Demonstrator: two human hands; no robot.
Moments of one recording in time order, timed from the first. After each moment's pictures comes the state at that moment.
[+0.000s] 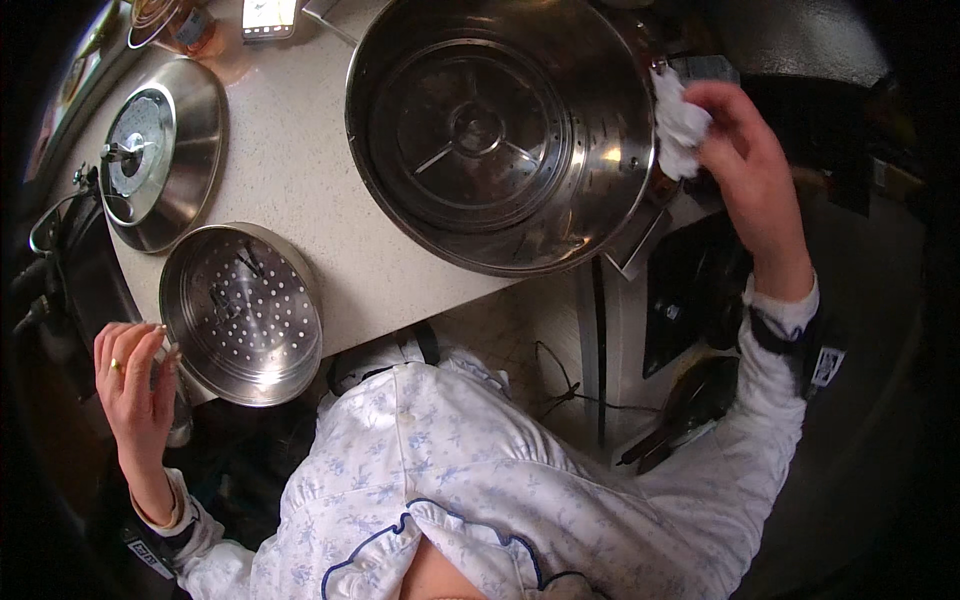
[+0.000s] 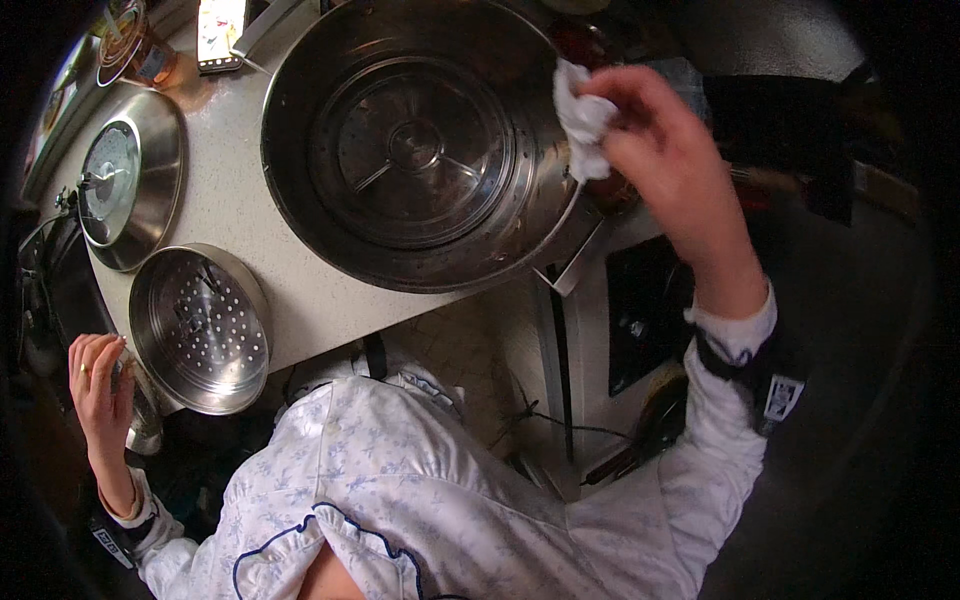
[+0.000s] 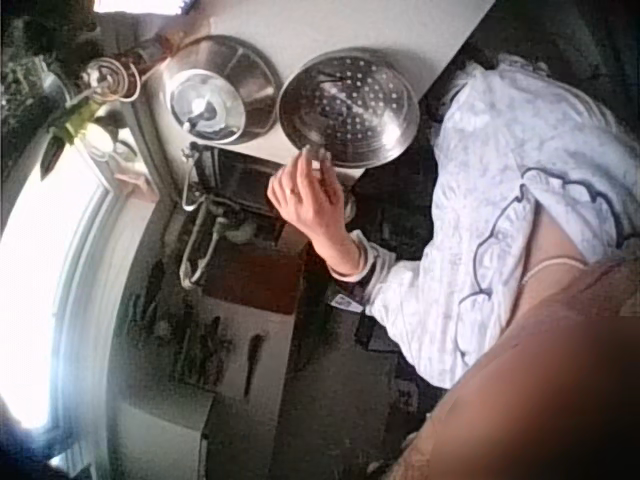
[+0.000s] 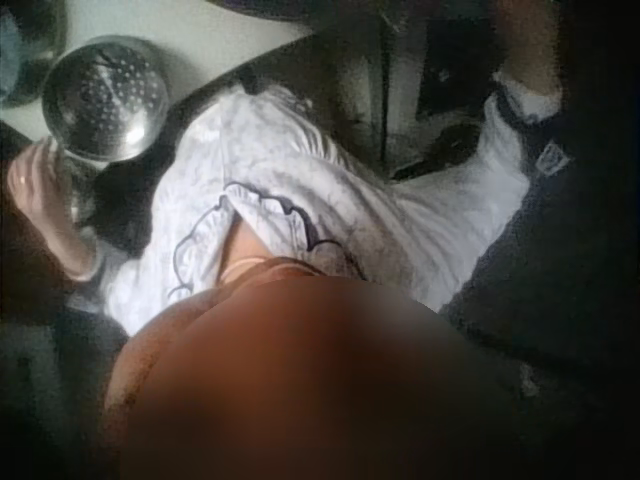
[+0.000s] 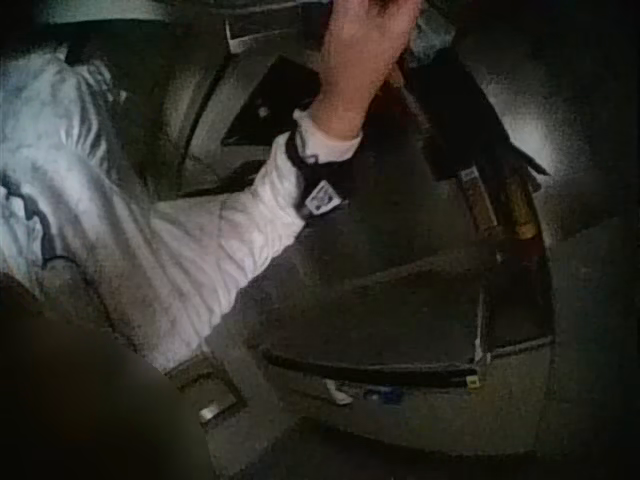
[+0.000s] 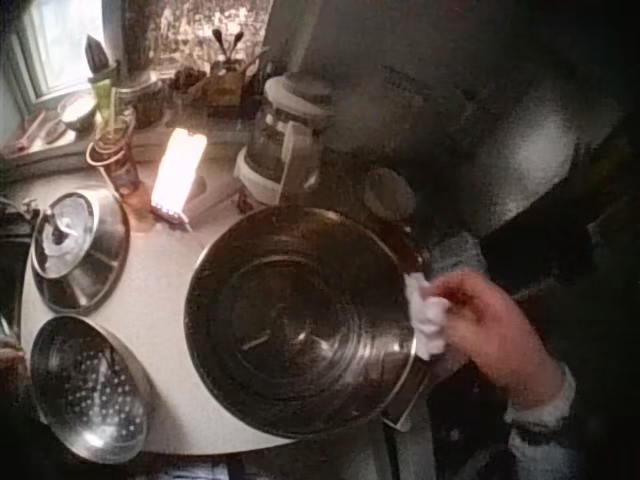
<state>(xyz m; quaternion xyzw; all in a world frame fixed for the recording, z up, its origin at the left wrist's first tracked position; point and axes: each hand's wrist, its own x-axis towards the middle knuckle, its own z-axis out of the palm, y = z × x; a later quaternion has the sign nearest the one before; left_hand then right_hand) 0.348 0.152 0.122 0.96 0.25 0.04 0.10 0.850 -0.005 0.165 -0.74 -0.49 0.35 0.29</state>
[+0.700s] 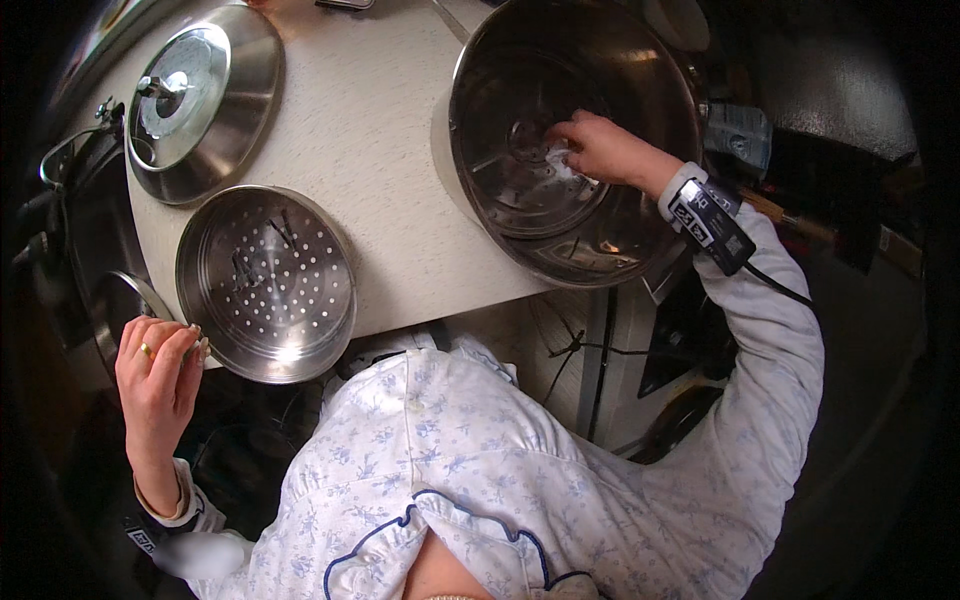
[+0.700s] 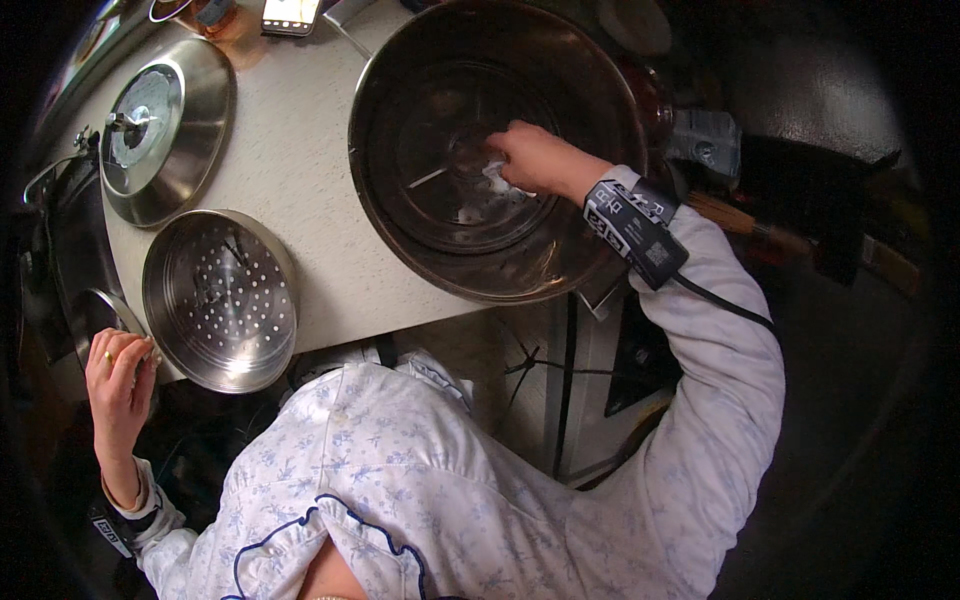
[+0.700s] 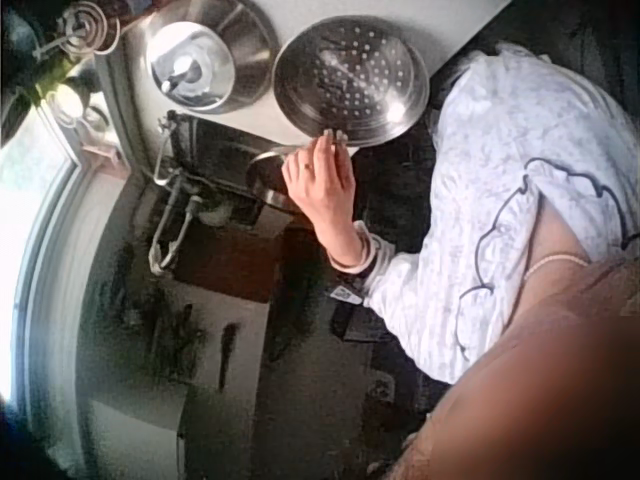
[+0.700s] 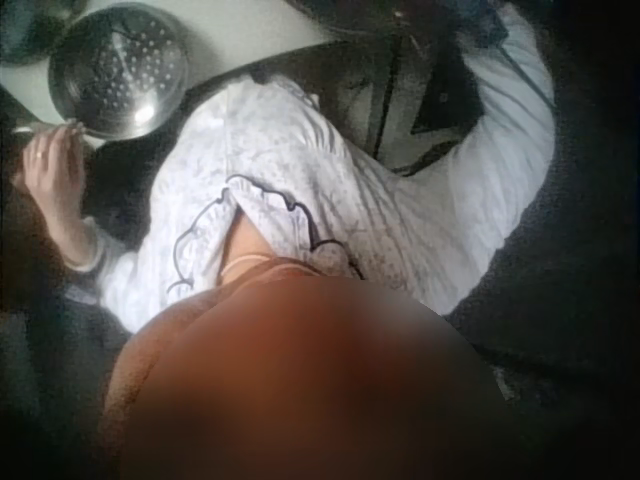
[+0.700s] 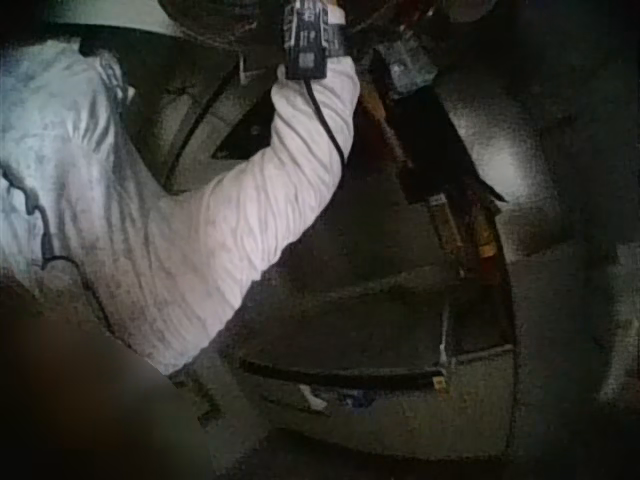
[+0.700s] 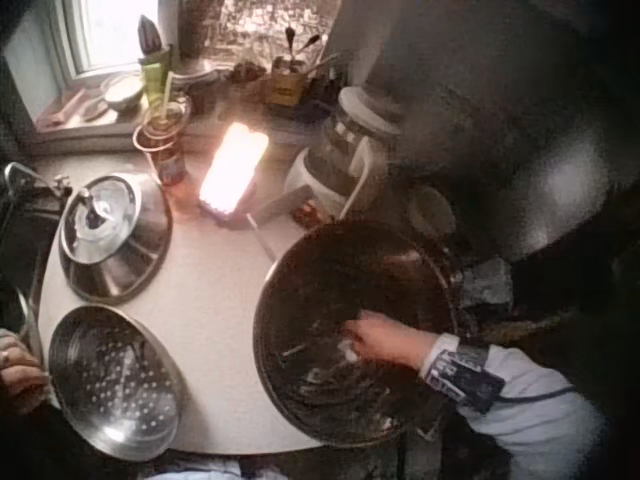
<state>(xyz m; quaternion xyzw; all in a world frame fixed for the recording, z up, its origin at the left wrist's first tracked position) 0.333 0.134 0.121 0.93 0.30 0.03 0.18 0.827 0.081 0.000 -0.64 -0.67 0.35 -0.14</state>
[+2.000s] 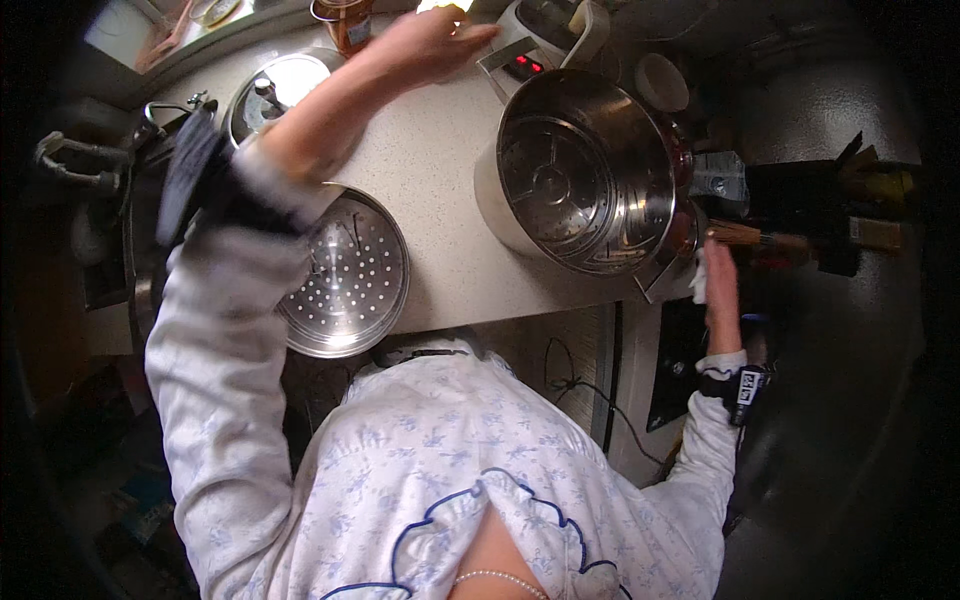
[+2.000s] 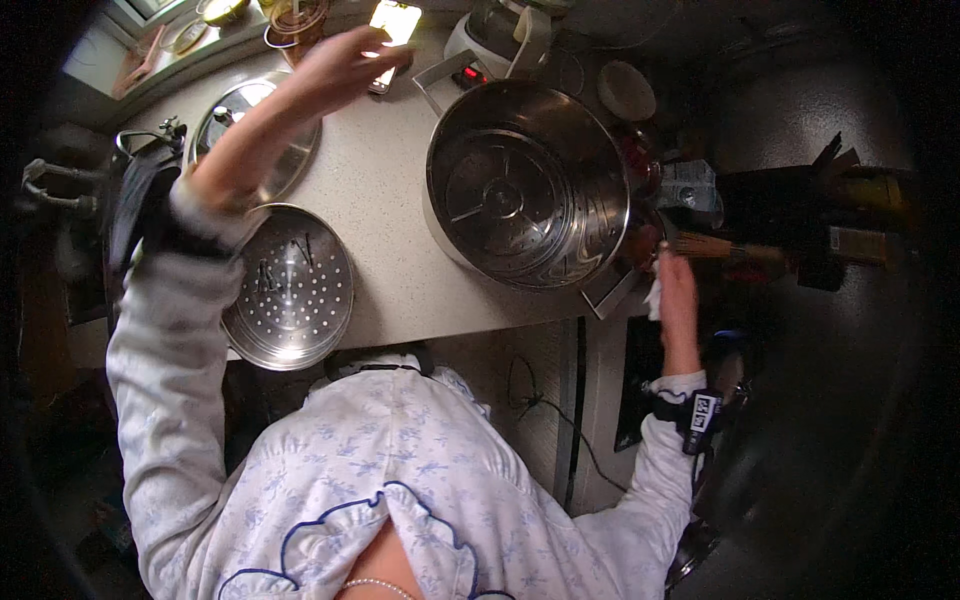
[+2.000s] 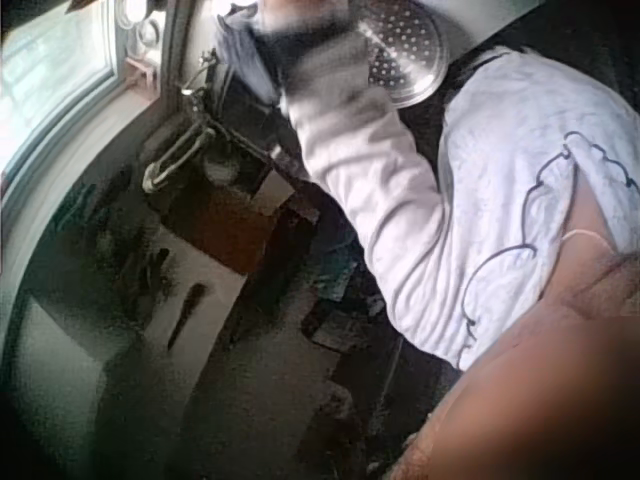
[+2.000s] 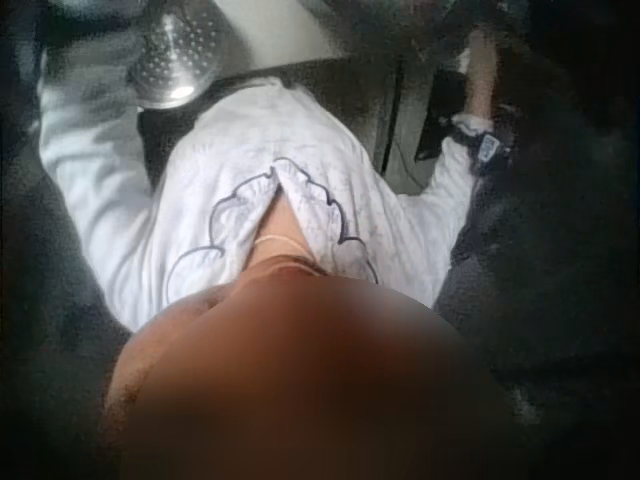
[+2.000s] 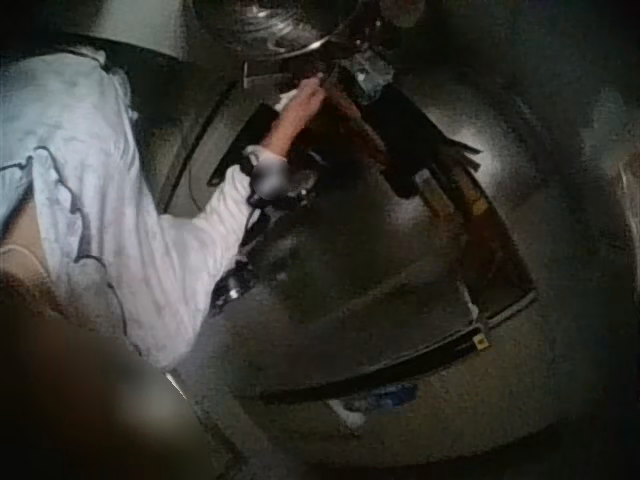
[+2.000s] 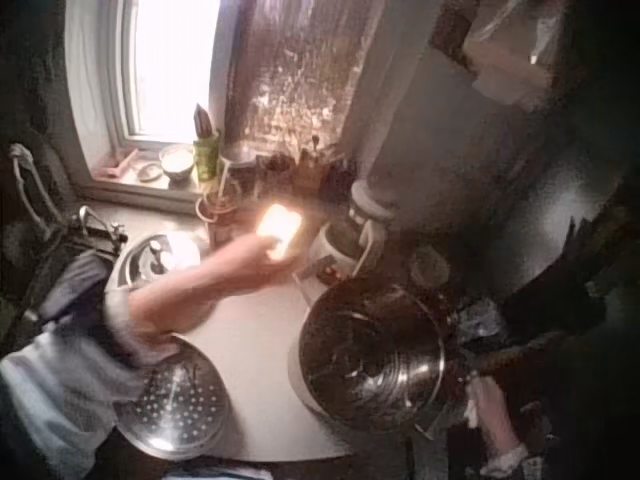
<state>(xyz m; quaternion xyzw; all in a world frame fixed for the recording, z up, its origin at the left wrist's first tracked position) 0.547 0.270 0.098 0.87 0.32 0.21 0.31 0.846 -0.093 0.119 -0.89 -0.21 0.23 0.33</state>
